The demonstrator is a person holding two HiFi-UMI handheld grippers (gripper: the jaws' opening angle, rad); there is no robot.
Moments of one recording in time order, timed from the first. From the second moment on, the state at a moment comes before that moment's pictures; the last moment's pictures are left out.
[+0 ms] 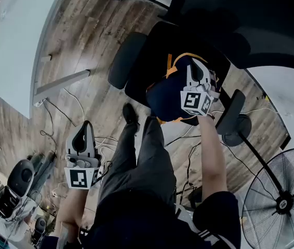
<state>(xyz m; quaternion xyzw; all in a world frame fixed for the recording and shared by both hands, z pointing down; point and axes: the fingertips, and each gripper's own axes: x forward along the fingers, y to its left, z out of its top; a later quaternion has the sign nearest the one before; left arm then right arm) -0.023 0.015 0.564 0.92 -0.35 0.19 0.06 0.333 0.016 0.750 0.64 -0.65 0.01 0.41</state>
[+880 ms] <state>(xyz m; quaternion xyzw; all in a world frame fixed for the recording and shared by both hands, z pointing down) -0.016 0.028 0.507 0.93 -0.35 0.14 0.04 0.290 0.036 0.576 0.63 -0.67 -0.11 0.37</state>
